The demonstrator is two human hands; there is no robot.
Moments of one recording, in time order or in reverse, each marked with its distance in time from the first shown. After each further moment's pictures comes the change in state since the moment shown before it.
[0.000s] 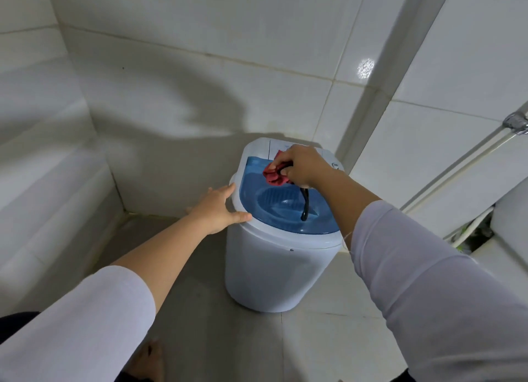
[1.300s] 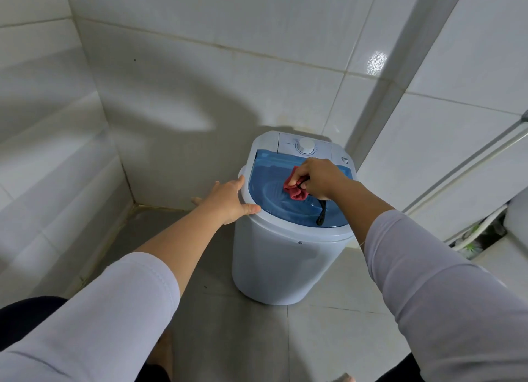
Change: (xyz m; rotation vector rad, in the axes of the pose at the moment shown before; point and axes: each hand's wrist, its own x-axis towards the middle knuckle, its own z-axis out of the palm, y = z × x) left_hand -0.009 0.015 -0.003 0.130 -0.009 -0.077; right_hand -0.016 0.025 0.017 -0.279 -0.095 0.004
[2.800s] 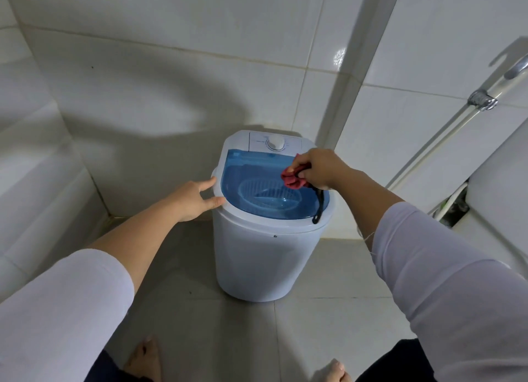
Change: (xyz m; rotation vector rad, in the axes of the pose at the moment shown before) left_hand 0.024 -0.025 -0.004 -0.075 -0.032 0.083; right_hand -0.037 0.031 -0.025 0.245 0.069 0.149
